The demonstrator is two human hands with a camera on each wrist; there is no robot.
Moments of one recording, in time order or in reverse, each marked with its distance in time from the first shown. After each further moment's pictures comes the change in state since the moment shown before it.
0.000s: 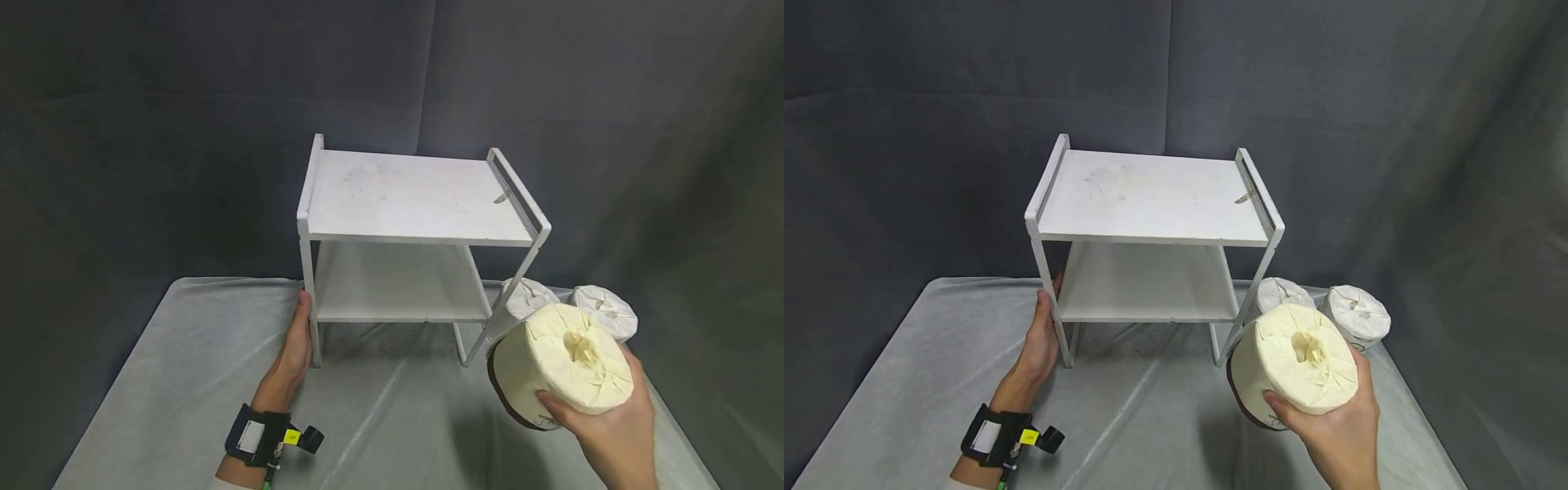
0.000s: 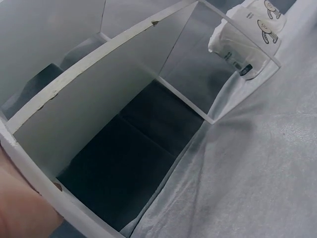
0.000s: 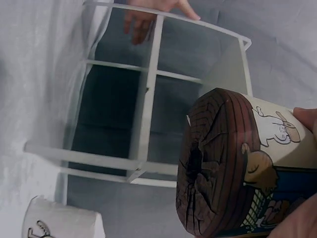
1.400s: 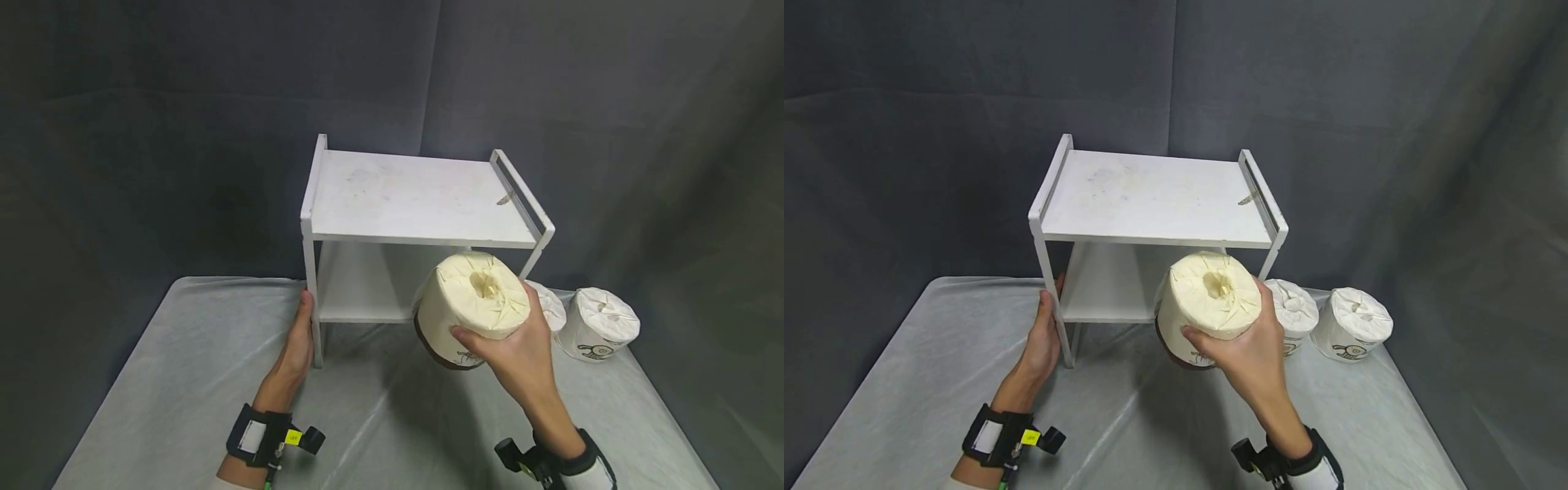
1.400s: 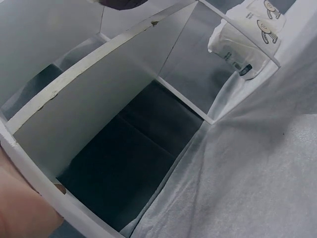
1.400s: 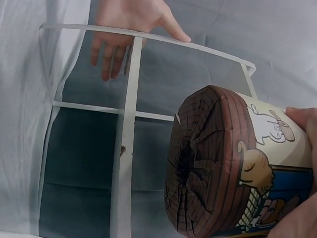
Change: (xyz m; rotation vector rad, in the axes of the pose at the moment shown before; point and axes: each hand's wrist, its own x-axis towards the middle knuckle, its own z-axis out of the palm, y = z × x) left_hand 0.000 0.001 0.001 0.000 0.012 -0.019; right_hand 0.037 -0.040 0.093 0.137 -0.244 -0.095
